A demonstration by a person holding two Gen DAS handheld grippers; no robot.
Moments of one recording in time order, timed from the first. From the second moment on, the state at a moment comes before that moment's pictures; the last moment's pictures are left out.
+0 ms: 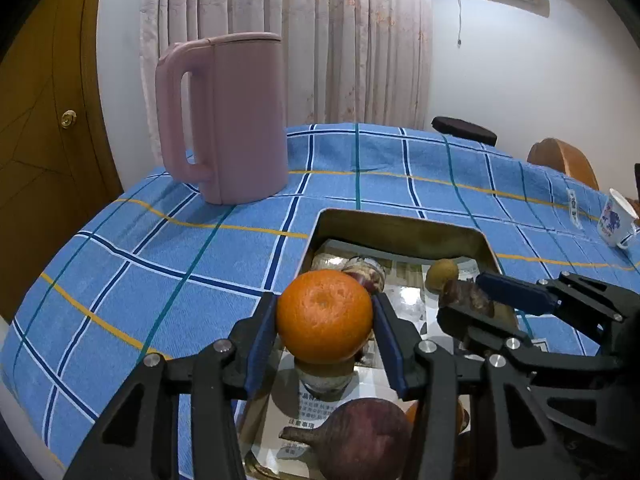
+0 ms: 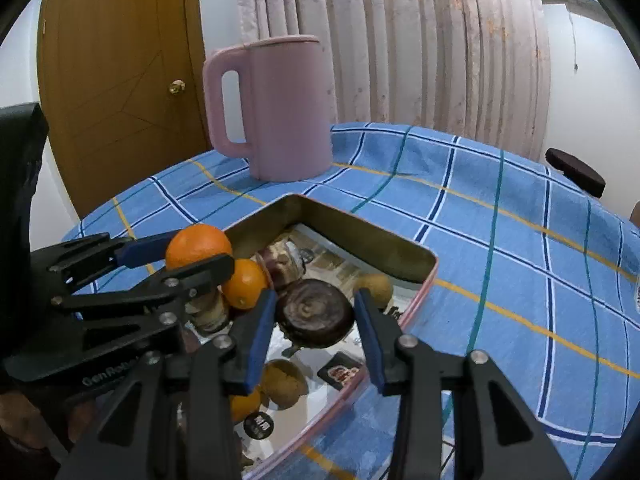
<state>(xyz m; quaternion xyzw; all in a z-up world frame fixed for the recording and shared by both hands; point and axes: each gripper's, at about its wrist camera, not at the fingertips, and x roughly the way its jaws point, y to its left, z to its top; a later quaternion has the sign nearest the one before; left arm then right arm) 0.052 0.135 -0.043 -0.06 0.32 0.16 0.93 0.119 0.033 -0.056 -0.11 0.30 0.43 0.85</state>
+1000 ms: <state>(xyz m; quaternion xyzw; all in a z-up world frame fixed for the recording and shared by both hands) 0.023 0.108 -0.008 -0.05 0.27 0.14 0.95 0.085 -0.058 -0.005 -0.07 0.22 0.33 0.92</state>
